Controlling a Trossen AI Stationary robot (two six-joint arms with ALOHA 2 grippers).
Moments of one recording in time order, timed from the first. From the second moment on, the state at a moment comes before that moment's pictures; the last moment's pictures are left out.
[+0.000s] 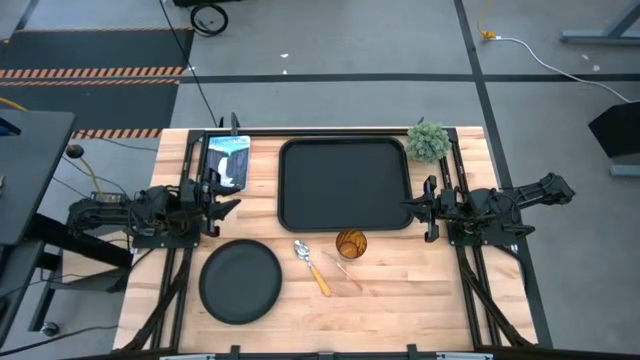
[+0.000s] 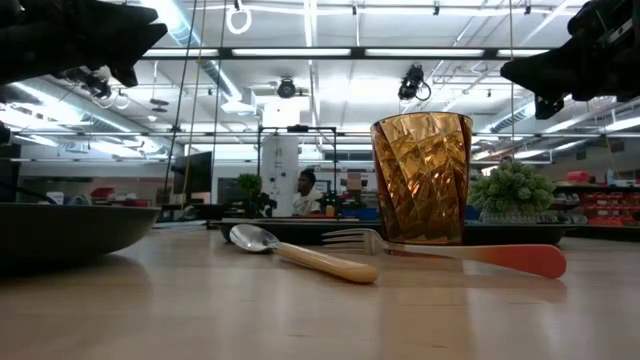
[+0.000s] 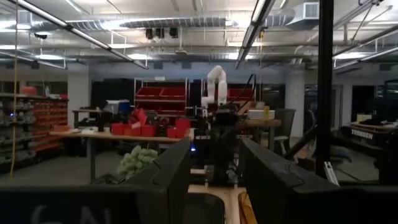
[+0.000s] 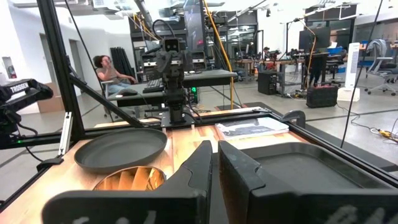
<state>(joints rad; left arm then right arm) -0.01 0.10 0.01 0.47 -0.14 0.01 0.26 0.09 0.01 0.19 0.40 0.02</state>
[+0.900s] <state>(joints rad) -0.01 0.96 0.33 0.46 -0.20 -0.25 0.26 0.09 0.01 0.19 0.40 0.02</state>
